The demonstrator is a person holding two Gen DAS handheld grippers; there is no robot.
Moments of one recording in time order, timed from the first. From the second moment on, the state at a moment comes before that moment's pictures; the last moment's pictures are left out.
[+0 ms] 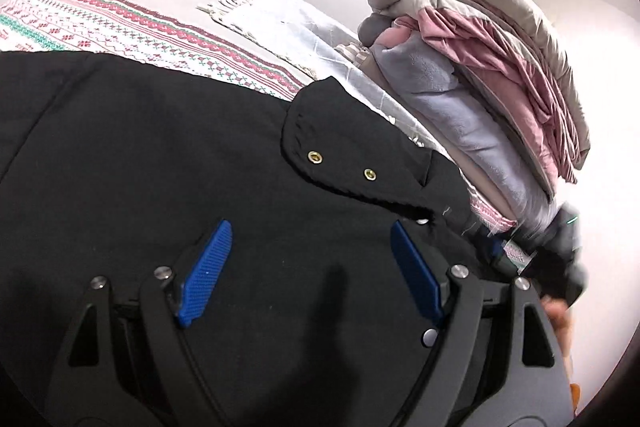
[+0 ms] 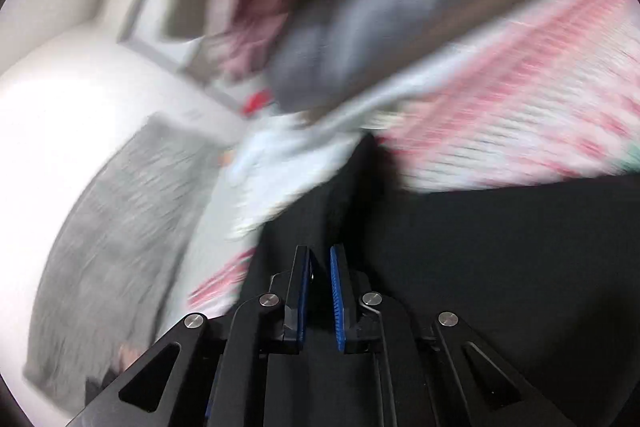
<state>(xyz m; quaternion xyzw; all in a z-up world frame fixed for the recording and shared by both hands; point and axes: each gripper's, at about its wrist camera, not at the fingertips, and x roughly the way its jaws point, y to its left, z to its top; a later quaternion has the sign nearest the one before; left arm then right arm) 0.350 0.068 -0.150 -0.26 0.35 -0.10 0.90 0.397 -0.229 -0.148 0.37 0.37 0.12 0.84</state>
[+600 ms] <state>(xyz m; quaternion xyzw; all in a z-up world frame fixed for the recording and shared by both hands) 0.347 0.068 -0.151 -0.25 0.35 -0.10 0.90 0.425 -0.137 -0.110 0.14 0.40 0.07 0.90</state>
